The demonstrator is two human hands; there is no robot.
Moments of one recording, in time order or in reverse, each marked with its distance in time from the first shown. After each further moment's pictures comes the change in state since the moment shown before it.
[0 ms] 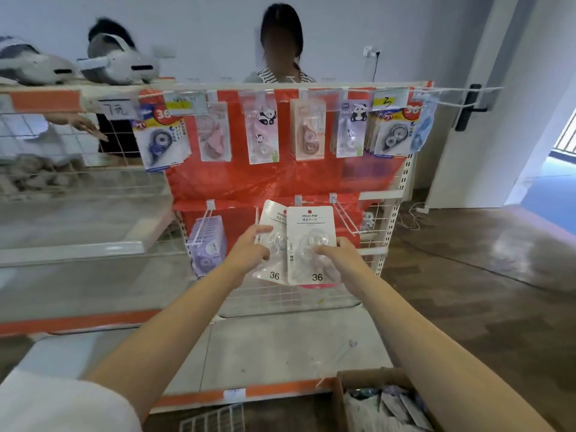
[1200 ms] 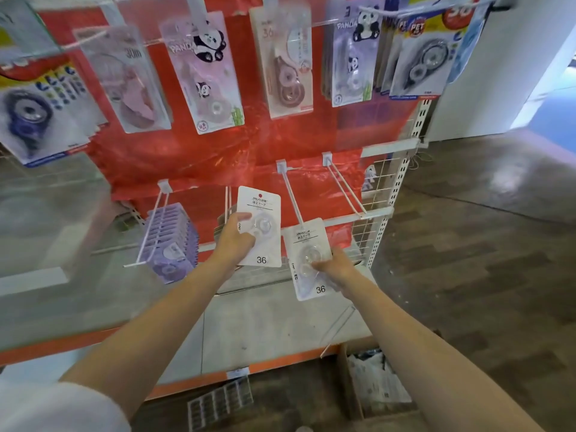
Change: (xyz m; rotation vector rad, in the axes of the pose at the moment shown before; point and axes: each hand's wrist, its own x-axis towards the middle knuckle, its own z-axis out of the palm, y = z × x) left_hand 0.176 -0.050 0.042 0.021 0.033 -0.207; right_hand 0.176 0.105 -0.006 -0.147 0.041 0.312
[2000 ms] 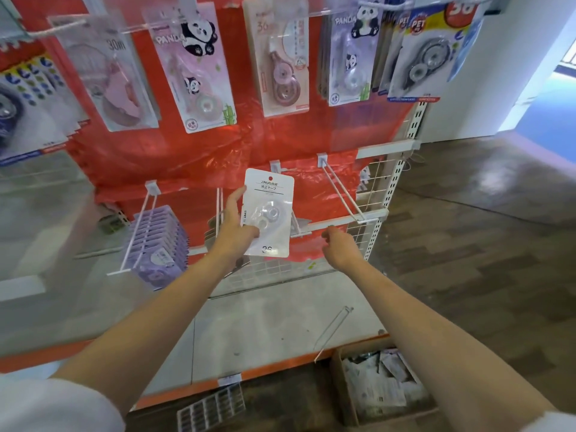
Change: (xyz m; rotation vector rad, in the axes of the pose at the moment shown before) left_hand 0.019 0.010 0.008 -0.149 -0.100 0.184; right_hand 0.023 -0.036 -0.022 -0.694 0.159 -0.221
